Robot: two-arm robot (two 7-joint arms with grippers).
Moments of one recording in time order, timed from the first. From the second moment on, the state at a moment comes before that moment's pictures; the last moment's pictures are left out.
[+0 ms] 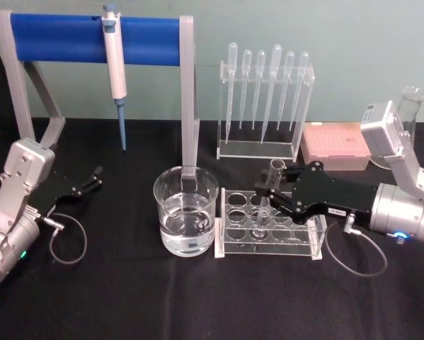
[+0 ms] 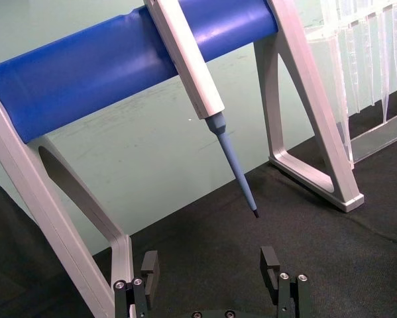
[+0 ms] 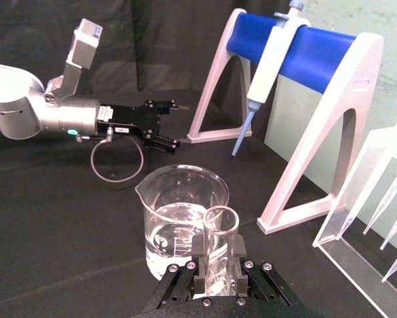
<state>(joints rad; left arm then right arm) -0.20 0.60 0.45 -1.41 -0.25 -0.12 0.03 0.39 0.69 -0.55 -1.55 0.51 0.04 0.70</state>
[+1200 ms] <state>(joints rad) -0.20 0.60 0.45 -1.41 -0.25 -0.12 0.03 0.36 0.67 -0.52 -1.57 0.50 0.00 0.68</state>
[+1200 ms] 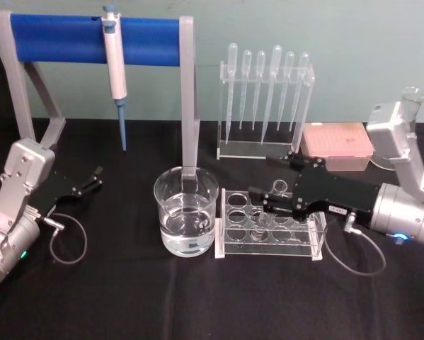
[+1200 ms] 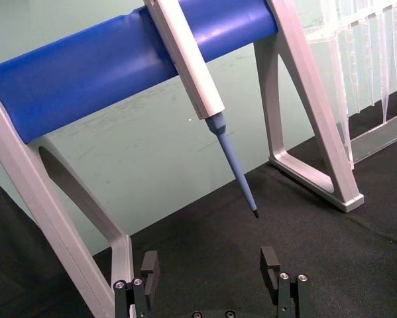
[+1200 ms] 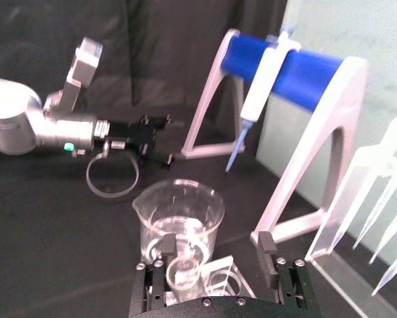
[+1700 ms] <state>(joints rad) -0.20 0.60 0.45 -1.41 -0.25 -0.12 0.03 0.19 0.64 -0.33 -1.69 0.58 -0.05 0.48</state>
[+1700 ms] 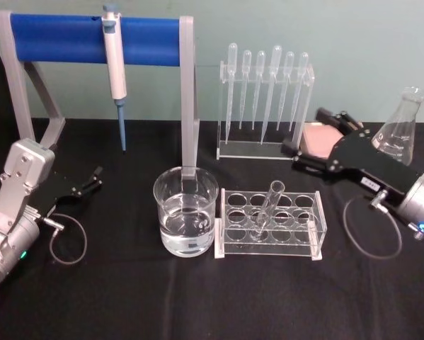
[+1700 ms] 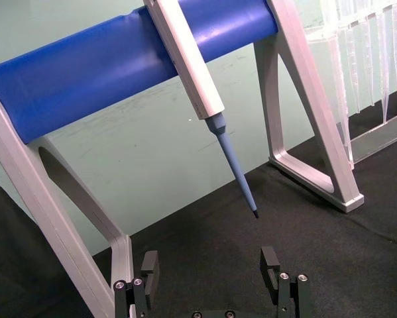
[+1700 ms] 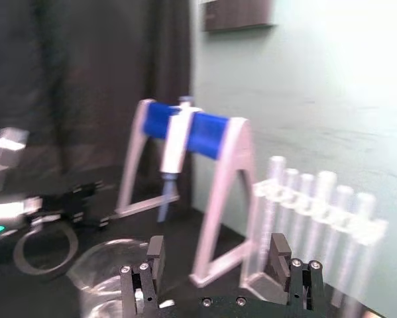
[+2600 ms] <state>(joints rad) -0.20 0.60 0.45 -1.41 -0.25 -0.12 0.03 0.03 0.50 -0.27 -1.69 0.27 -0.01 0.00</state>
